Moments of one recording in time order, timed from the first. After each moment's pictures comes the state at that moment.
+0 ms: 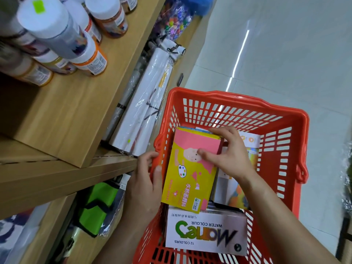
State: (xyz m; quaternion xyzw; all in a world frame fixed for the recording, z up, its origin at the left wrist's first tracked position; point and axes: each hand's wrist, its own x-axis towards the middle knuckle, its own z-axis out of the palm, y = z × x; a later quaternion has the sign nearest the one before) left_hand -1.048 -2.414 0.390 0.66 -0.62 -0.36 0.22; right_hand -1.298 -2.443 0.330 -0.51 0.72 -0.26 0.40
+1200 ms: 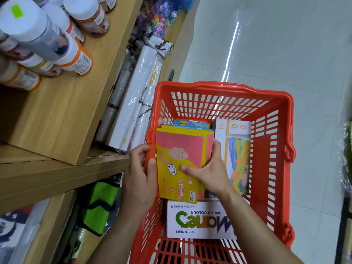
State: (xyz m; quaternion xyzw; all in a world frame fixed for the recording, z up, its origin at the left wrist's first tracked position) left_hand -1.046 -2.415 0.385 0.65 -0.61 -0.38 0.25; right_hand -1.243 -2.378 0.329 -0.30 0.70 -0.36 0.54
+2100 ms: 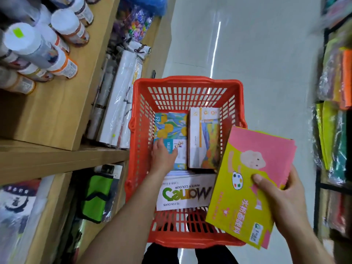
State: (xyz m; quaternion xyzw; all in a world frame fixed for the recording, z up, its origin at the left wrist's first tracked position) left_hand -1.133 -2.402 0.322 0.68 -0.57 -0.46 0.01; right_hand -1.355 -2.213 0.463 -0.13 0.75 -0.50 0.41
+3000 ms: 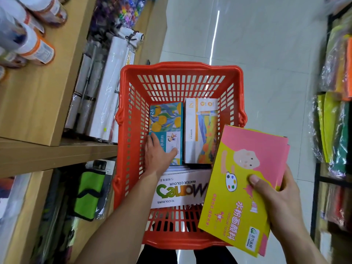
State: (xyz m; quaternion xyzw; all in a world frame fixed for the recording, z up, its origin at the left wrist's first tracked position) left_hand -1.124 -2.385 0.274 0.67 -0.64 -0.37 -0.05; right_hand -1.346 -2.203 0.448 -0.11 0.74 -0.50 0.43
